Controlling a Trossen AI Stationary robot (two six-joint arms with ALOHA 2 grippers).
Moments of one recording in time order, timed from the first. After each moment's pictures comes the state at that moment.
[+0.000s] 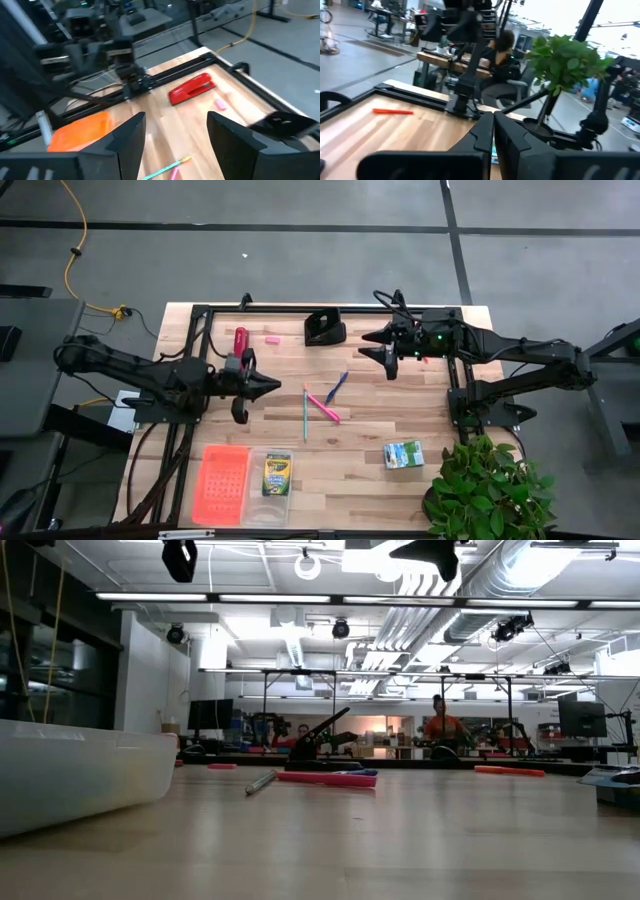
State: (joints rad) left arm -0.08 0.85 0.52 0.36 -0.23 -0.26; right arm -0.15 1.06 1.02 -0.22 -0.01 0.29
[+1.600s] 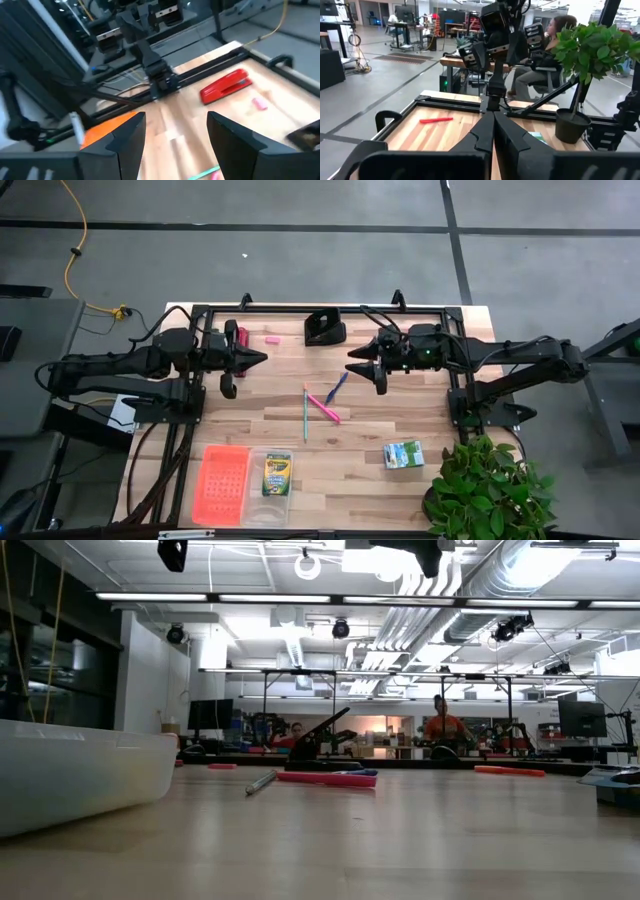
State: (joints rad) left arm 0.22 0.68 0.65 0.01 0.01 -0.08; right arm -0.04 1.16 1.02 -0.09 0.00 0.41
